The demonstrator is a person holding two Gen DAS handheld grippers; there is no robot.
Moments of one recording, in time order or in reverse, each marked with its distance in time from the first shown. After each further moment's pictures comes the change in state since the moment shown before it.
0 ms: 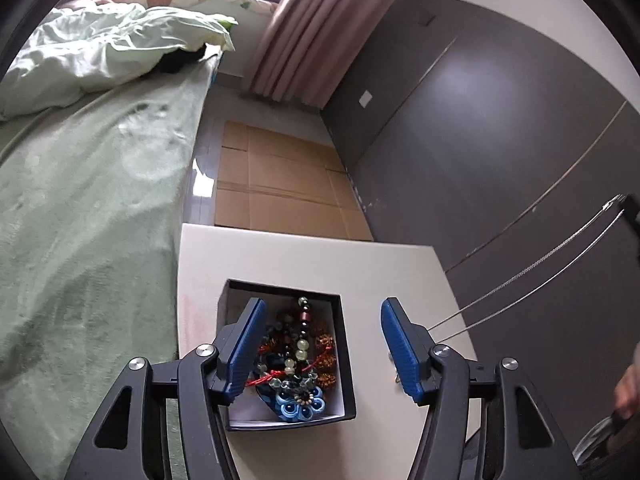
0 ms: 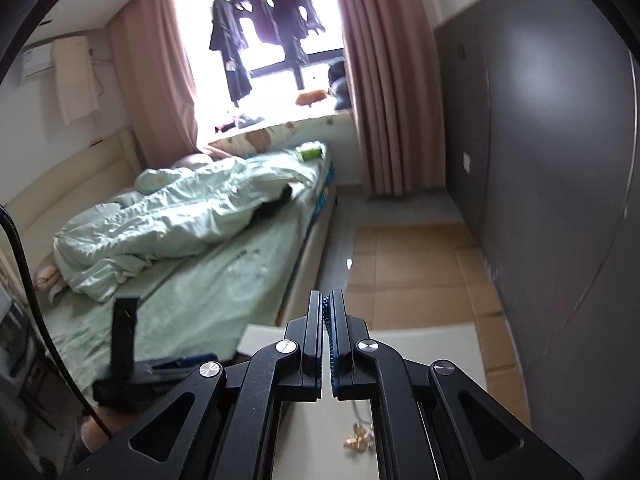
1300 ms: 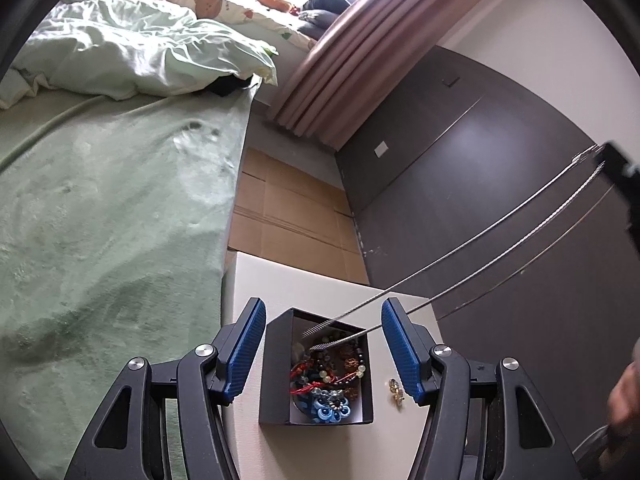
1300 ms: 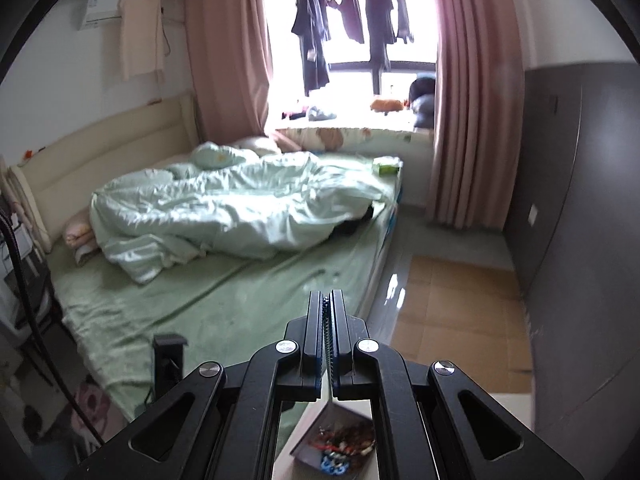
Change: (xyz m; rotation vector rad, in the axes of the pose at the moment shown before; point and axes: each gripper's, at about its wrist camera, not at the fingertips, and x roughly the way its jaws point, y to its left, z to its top) left arm -0.061 0.053 0.007 -0.148 -0.138 -0.034; right arm 0.050 0.156 0.053 -0.194 0.045 0.131
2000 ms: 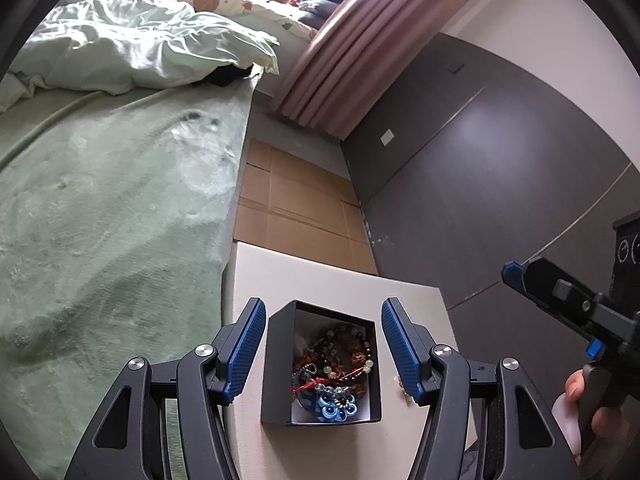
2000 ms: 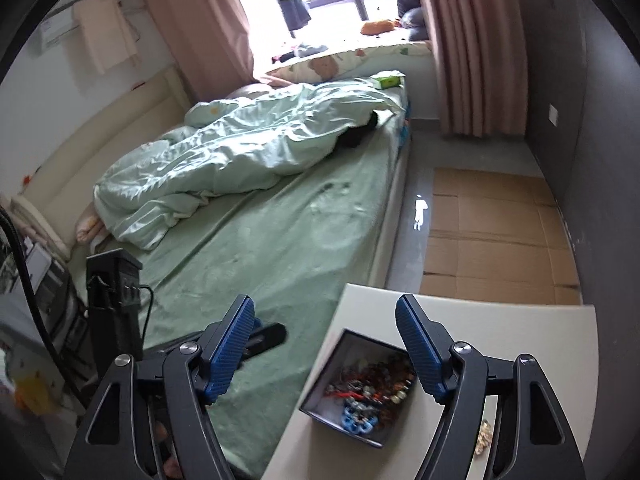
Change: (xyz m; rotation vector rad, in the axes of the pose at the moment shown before) left arm 0.017 -0.007 -0.006 0.027 0.044 0.031; right arm 0.068 -0.051 -0.088 0.191 0.206 0.109
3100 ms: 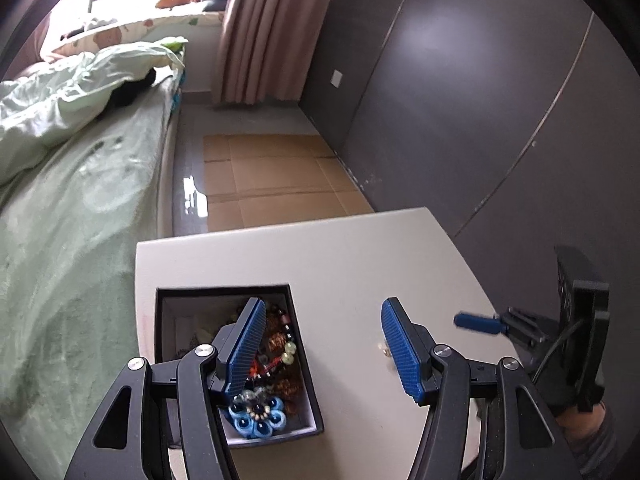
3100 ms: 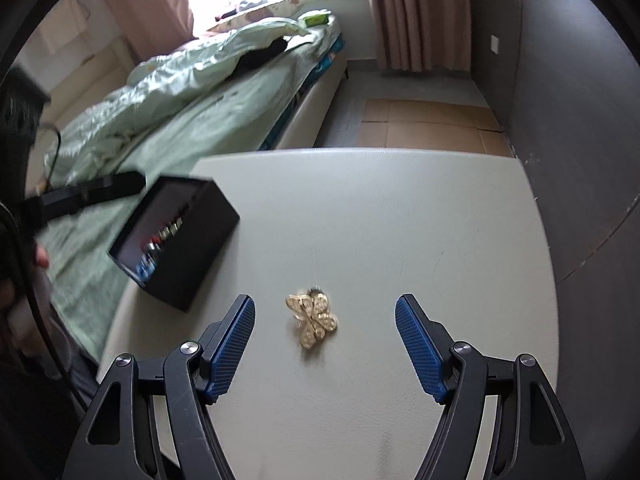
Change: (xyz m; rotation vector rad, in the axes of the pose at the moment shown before) left arm 0.084 -0.104 -0.047 0.361 0.115 0.088; right arm 0.014 -0.166 -0.144 0.030 0.162 -0.129
